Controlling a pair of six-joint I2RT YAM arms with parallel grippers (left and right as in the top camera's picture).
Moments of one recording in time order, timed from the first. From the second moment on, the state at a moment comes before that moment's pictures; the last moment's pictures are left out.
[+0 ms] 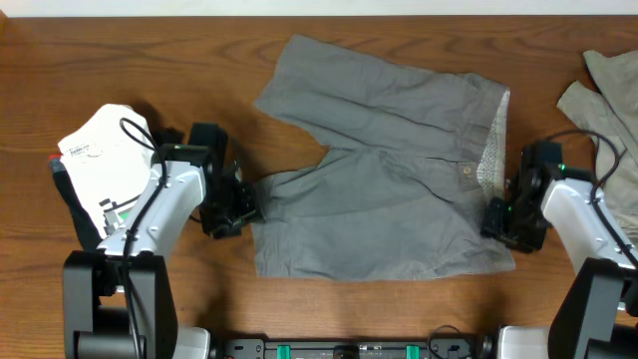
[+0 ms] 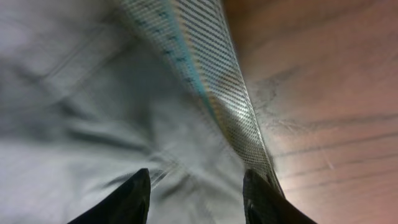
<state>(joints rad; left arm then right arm) -0.09 1.61 0.97 -1.02 0.33 -0.40 -0.20 1.56 0.83 -0.92 -0.01 0.28</state>
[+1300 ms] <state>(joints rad) -0.12 1.61 0.79 -0.56 0.32 -0.43 -0.29 1.55 0.73 -0.80 -0.01 0.35</state>
